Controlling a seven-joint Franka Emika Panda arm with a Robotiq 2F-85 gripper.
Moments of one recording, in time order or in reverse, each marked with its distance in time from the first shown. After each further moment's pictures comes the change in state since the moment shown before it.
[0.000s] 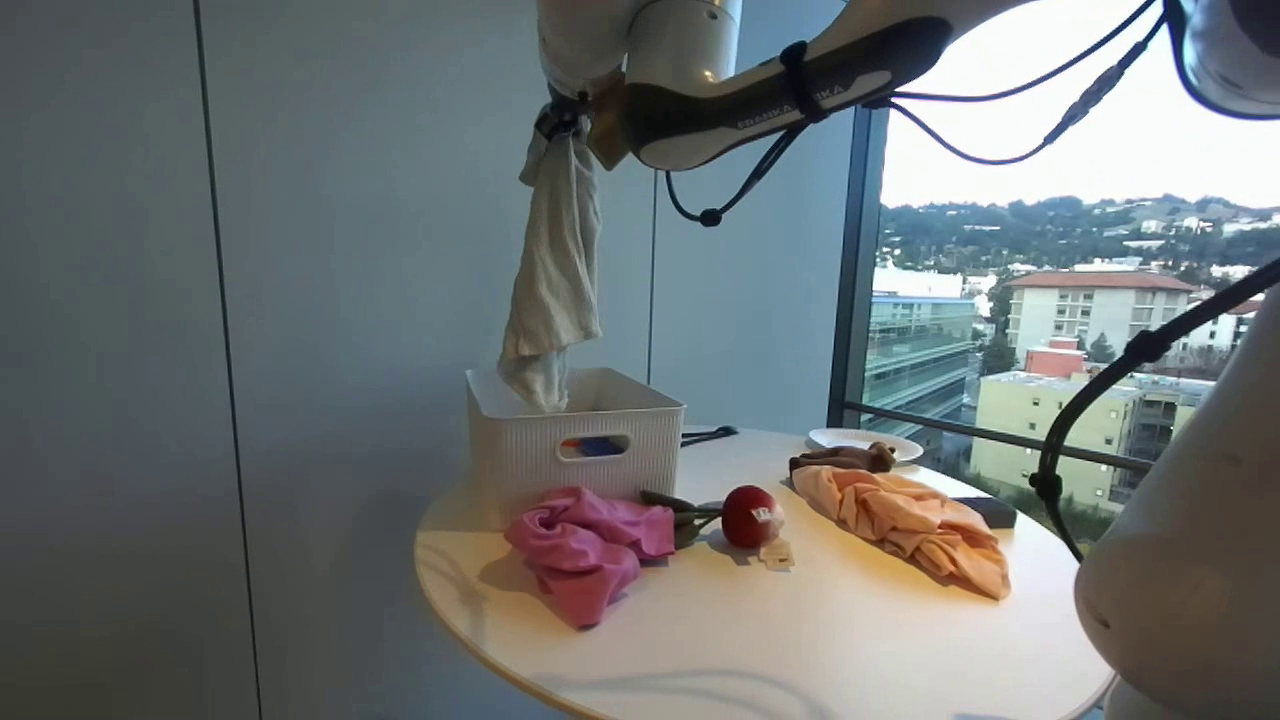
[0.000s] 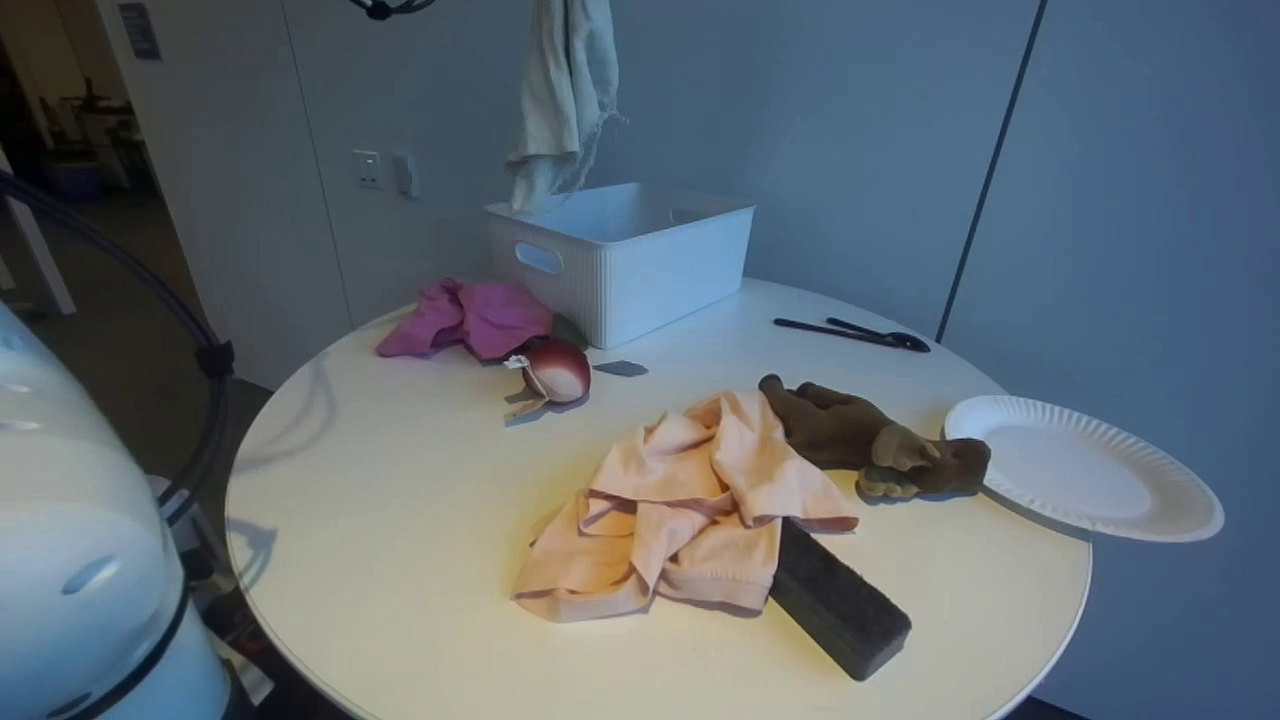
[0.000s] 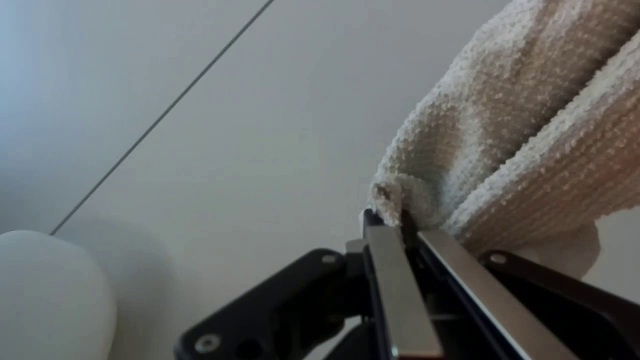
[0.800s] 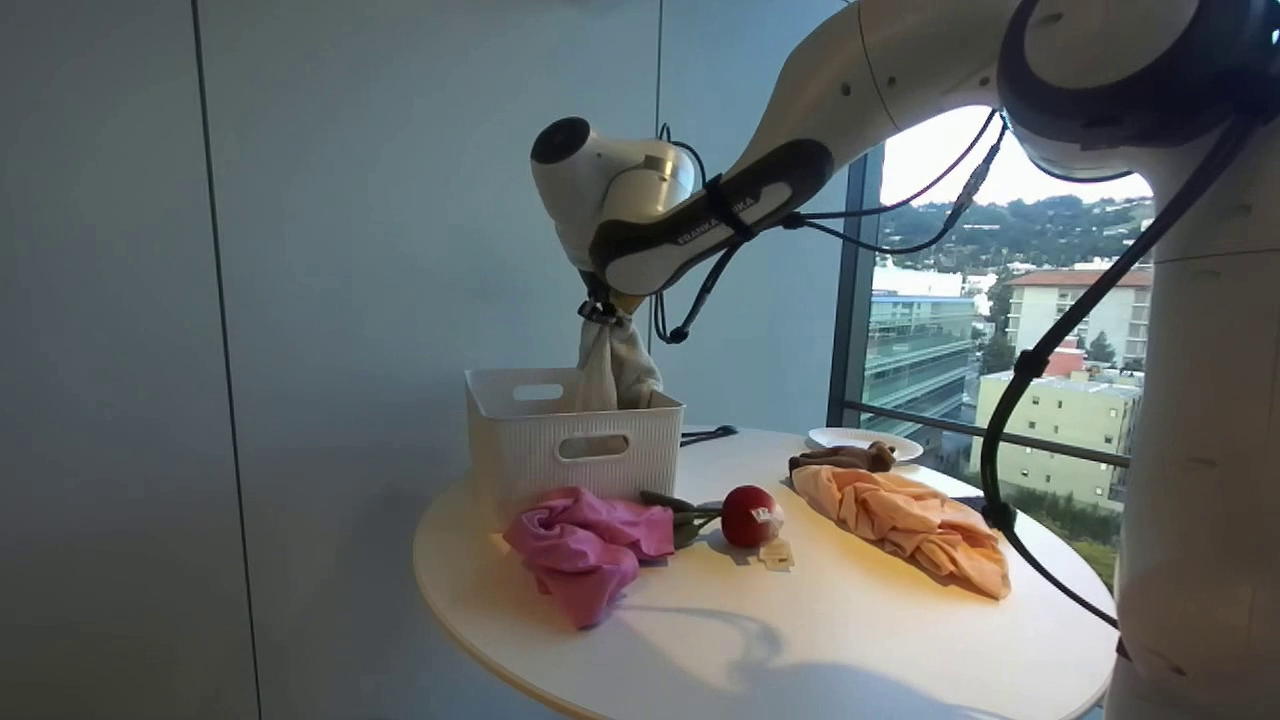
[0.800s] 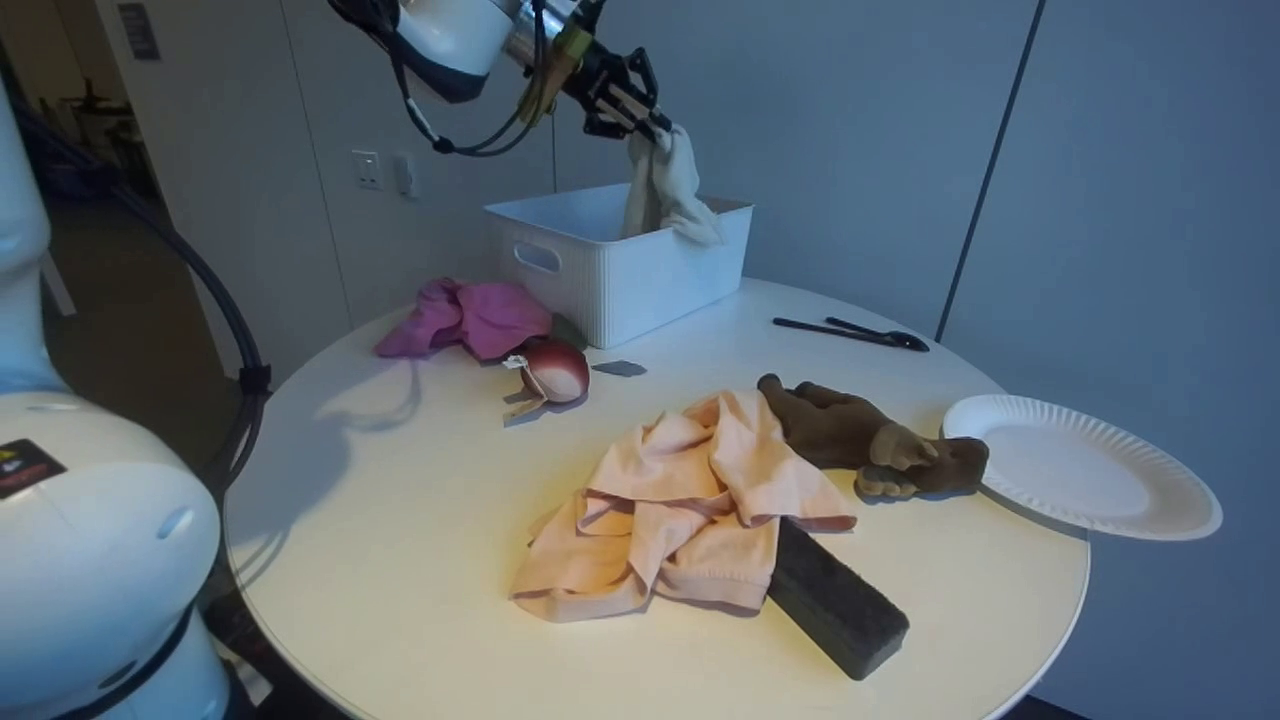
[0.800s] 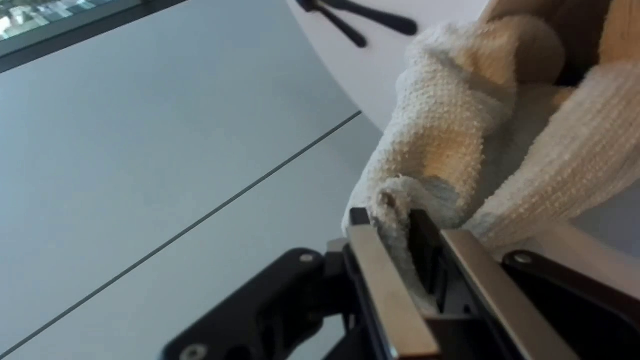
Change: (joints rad) arm 0.223 0.285 -0.310 -0.025 0.302 -0.210 -0.216
